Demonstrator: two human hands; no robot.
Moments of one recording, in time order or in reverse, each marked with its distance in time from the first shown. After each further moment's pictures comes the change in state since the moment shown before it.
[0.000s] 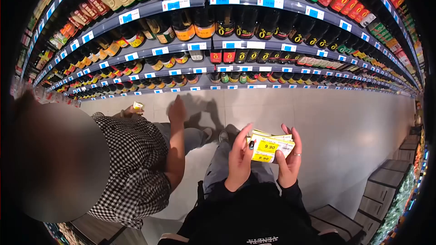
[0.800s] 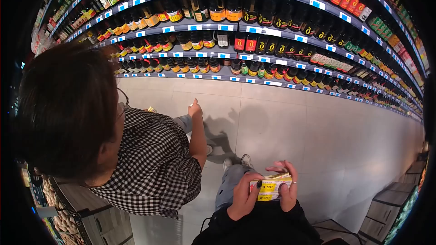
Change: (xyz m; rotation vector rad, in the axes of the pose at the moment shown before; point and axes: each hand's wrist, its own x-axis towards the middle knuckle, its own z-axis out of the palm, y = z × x) left_hand -0.299 0.028 -0.041 0.376 -0.004 0.109; right_hand -0.272 -0.014 -0.024 0.132 -0.284 0.013
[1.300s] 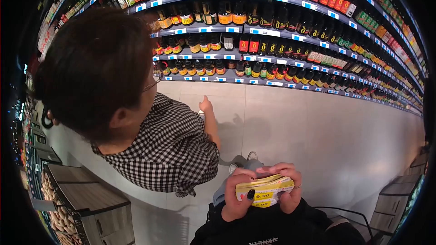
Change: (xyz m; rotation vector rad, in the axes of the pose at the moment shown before) left_hand -0.100 0.054 -0.089 -0.239 -0.015 0.339; right_hand -0.088 -0.051 0.112 0.197 -0.198 -0.264
